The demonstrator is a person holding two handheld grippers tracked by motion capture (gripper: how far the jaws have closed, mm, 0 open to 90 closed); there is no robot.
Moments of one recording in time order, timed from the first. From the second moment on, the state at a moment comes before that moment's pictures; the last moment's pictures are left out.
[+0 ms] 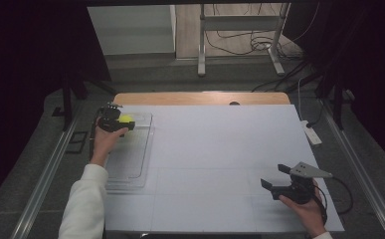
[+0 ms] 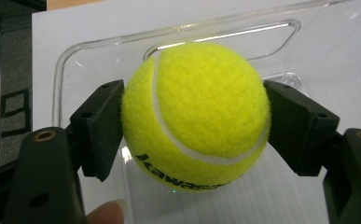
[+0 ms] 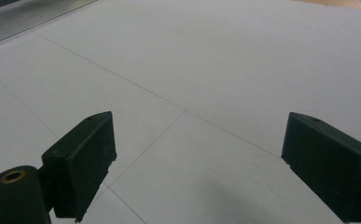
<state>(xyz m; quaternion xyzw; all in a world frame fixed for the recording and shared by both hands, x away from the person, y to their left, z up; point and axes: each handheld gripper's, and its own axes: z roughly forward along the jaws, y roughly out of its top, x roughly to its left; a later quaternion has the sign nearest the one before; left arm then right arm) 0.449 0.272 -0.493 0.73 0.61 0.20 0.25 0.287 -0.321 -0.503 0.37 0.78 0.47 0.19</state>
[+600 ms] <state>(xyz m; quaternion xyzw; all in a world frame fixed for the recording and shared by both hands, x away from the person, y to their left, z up) 0.452 0.266 -0.502 0.74 0.61 0.19 0.22 0.287 -0.321 -0.503 0.37 0.78 0.47 0.18</state>
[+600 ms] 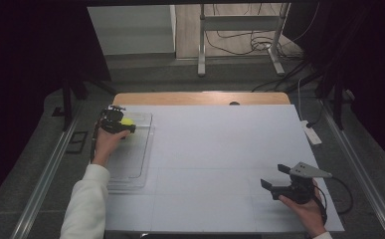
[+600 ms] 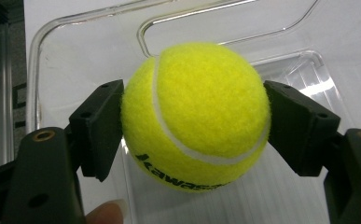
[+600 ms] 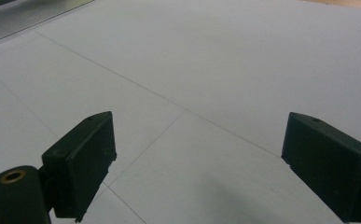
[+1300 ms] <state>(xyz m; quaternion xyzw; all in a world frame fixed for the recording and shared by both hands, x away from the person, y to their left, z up) 0.443 0.264 -0.493 0.73 0.59 0.21 0.26 0.286 -0.326 -0.504 0.37 0.78 0.47 0.18</state>
